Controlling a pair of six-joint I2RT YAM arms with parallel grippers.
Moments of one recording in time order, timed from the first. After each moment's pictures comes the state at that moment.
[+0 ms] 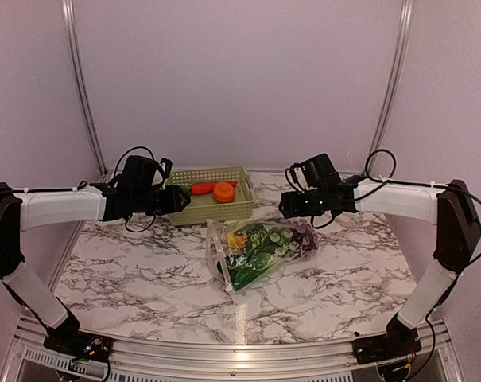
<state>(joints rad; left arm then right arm) -0.56 1.59 1.05 -0.04 0.06 -0.52 0.59 1.66 1.18 -0.30 0.11 0.32</state>
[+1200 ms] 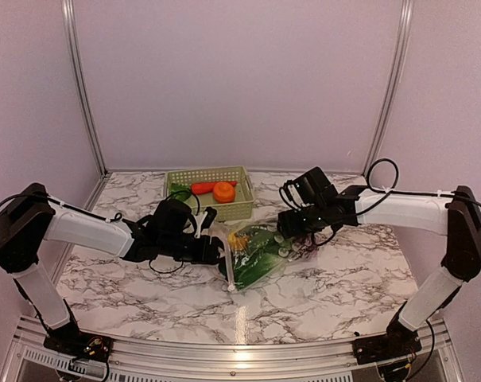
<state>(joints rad) -0.85 1.70 0.85 0.23 0.32 -0.63 0.70 1.59 1.10 -0.40 0.15 0.32</state>
